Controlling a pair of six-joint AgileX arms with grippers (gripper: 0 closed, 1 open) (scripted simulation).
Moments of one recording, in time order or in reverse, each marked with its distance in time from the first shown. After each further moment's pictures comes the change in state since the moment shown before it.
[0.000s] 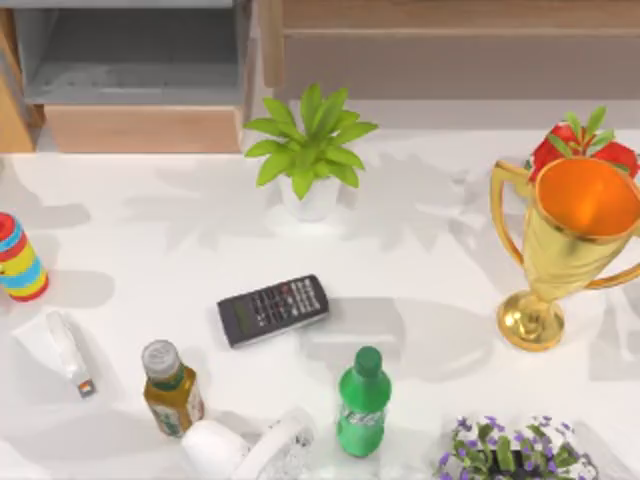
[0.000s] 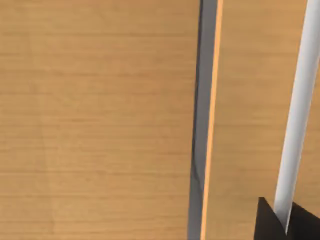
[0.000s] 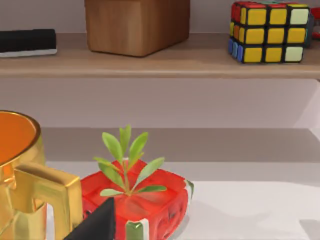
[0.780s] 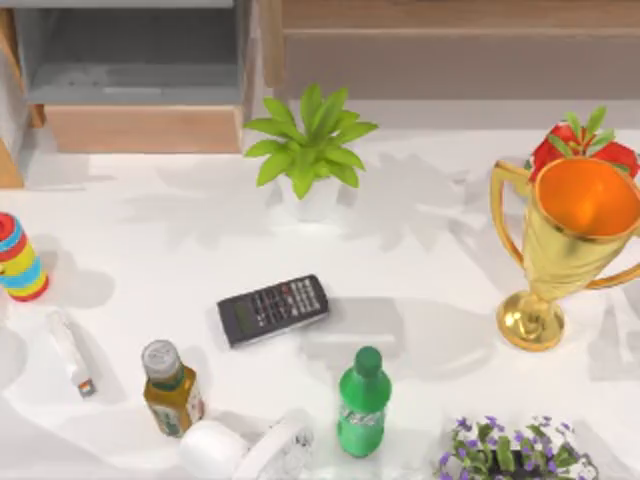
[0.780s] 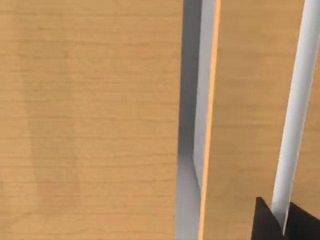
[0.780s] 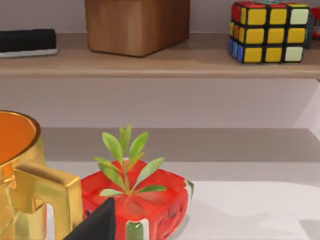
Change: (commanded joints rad) left arm 0.072 -0.098 -0.225 0.122 0.068 0.002; right arm 0.000 0.000 0.000 0.000 0.000 0.000
